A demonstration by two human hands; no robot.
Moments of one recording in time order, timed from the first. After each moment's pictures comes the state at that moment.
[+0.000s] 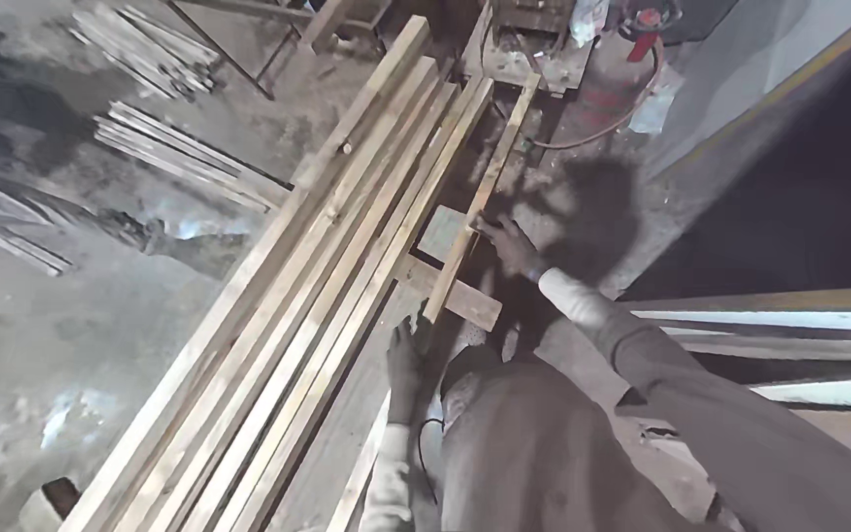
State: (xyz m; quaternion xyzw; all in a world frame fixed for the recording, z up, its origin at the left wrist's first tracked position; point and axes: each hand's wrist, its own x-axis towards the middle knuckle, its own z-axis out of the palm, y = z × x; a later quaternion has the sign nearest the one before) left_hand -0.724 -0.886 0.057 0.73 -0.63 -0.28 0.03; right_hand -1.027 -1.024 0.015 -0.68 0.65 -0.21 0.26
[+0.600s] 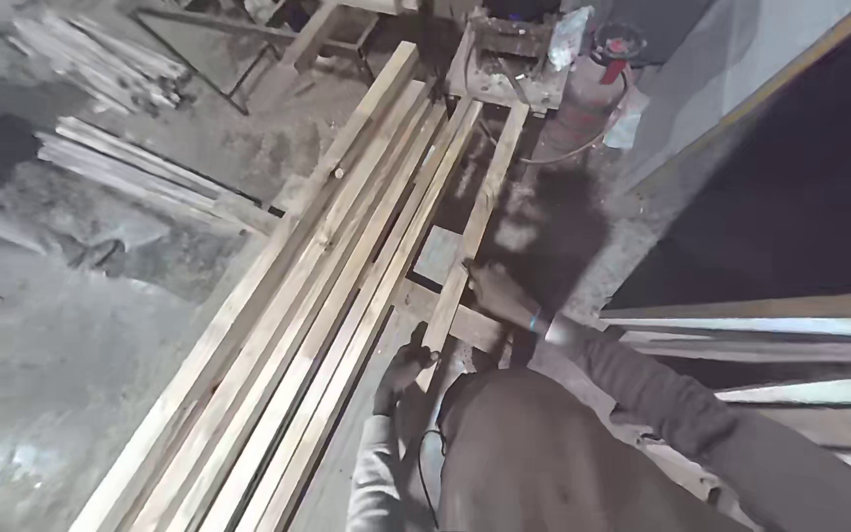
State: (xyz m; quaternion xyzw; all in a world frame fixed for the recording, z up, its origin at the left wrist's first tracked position) left_hand -0.686 -0.954 0.013 0.58 -0.51 -0.63 0.04; right_hand -0.965 -1.006 0.116 -0.63 0.68 -0.06 0.38
